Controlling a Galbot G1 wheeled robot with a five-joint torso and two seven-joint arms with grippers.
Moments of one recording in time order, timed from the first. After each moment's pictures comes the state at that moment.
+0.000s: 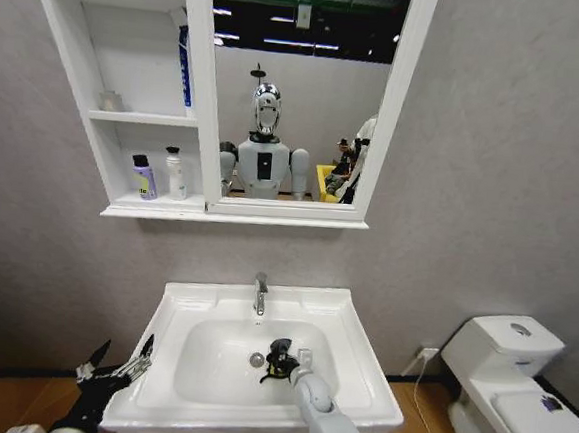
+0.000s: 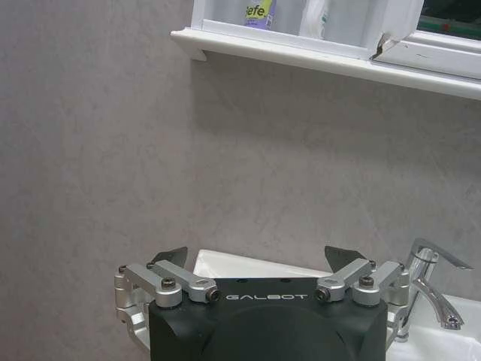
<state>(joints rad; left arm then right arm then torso) 1.75 -1.44 -0.87 -2.36 -0.50 0.18 0.05 -0.91 1.43 0.18 1.32 0.46 -0.47 0.20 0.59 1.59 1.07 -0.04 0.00</state>
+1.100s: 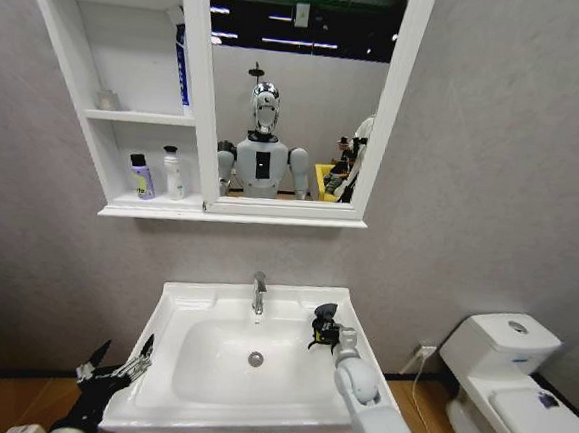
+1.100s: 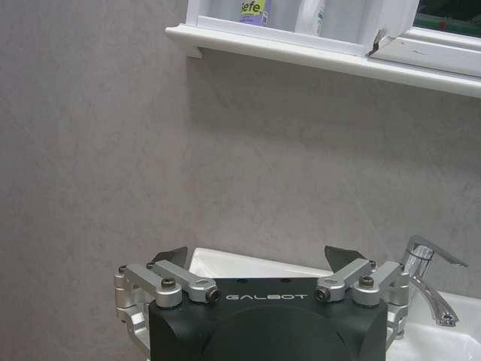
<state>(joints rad) 1.75 -1.44 -0.87 -2.36 -0.50 0.18 0.05 -0.89 1.29 0.36 1.51 0.26 -0.32 0.14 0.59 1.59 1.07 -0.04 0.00</state>
